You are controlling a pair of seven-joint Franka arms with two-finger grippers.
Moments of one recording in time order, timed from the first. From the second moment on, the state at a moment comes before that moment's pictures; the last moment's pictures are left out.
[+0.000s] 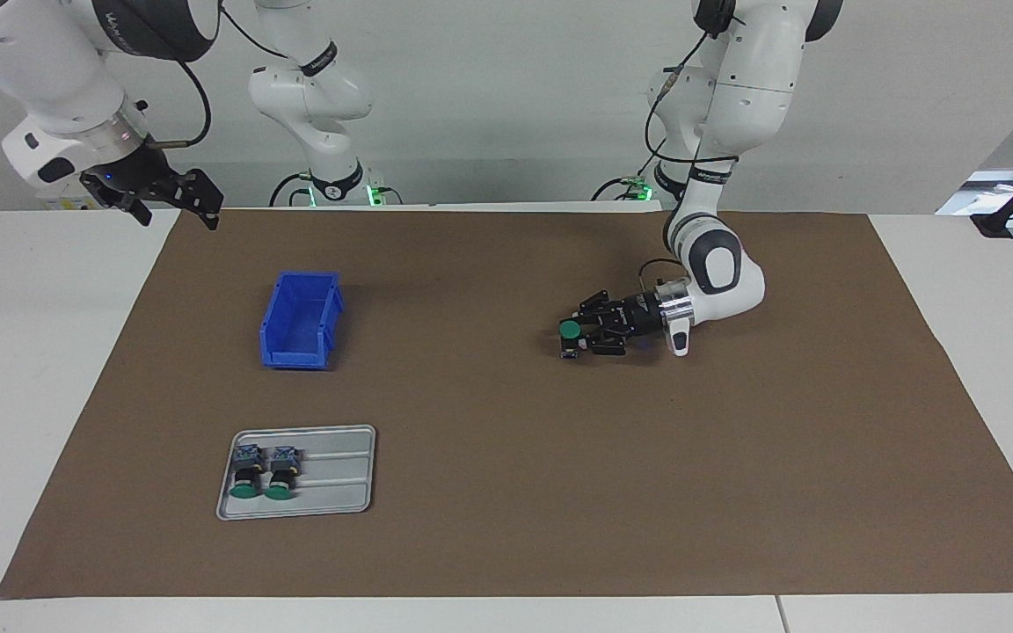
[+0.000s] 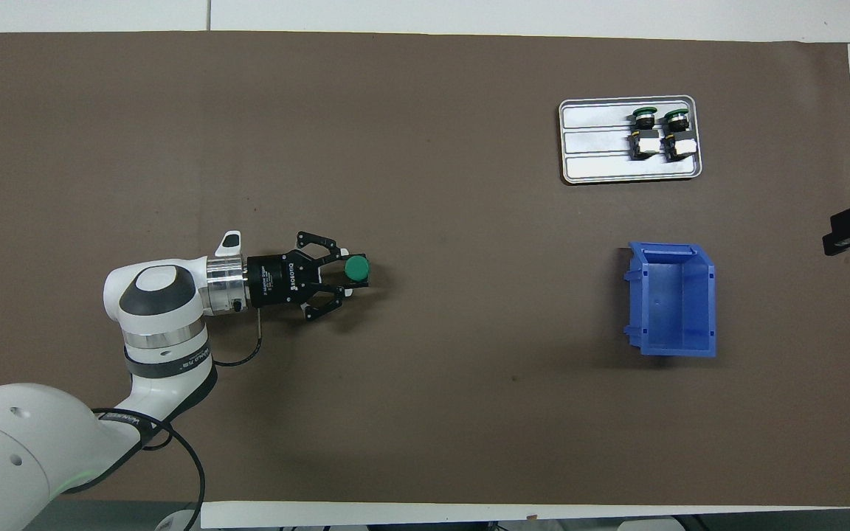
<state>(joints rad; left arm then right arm) -0.35 0.29 0.01 -2.32 -1.75 1.97 -0.41 -0.05 -0.04 -0.06 -1.61 -0.05 1.40 -0.03</state>
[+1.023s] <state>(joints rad) -0.35 0.28 0.01 -2.32 -1.75 2.03 -0.46 -0.05 -0.04 -0.06 -1.61 -0.05 1.40 -0.03</state>
